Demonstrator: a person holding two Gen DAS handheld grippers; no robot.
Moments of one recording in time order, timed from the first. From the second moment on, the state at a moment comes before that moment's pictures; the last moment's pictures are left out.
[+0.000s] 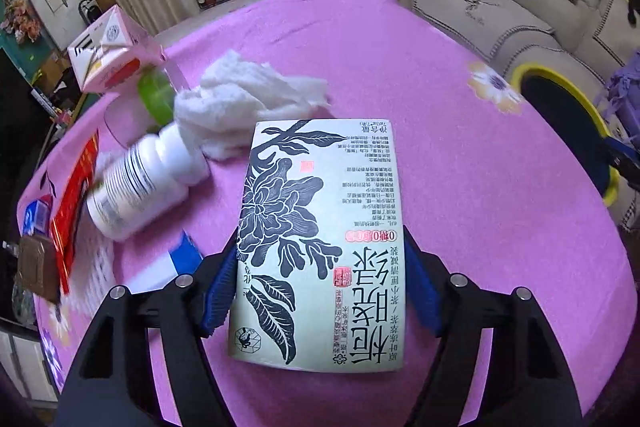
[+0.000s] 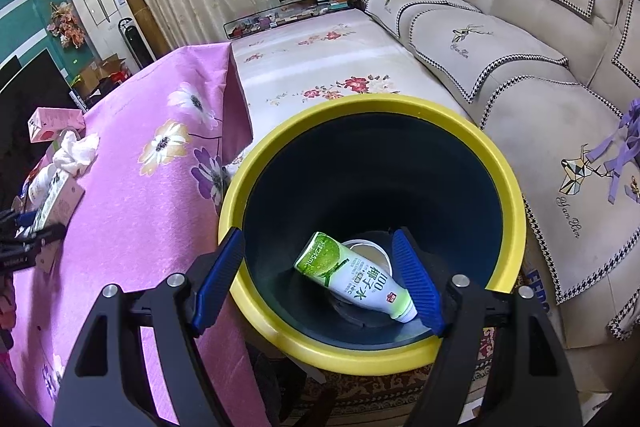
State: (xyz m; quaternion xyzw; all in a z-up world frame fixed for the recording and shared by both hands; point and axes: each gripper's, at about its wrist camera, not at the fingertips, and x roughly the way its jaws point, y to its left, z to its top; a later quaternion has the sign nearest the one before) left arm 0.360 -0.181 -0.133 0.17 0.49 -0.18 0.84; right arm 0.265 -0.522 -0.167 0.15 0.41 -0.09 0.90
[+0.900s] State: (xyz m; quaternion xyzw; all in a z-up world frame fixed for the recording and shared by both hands) left arm 0.296 -0.408 -0.085 0.21 0.43 -0.36 0.80; right arm 0.160 -0.585 -0.133 0.14 0.36 -0.17 0.91
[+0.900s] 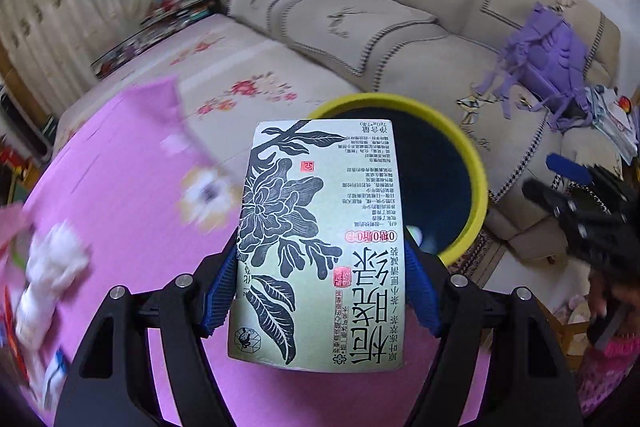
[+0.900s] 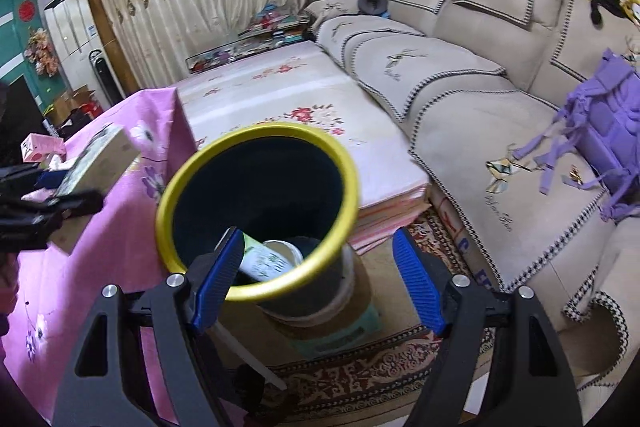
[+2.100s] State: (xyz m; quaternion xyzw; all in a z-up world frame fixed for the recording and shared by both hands) left arm 0.270 -0.204 -0.042 0.05 0.33 -0.25 0.91; right arm 0.173 -0.528 -0.125 0.10 0.37 -0.14 0.91
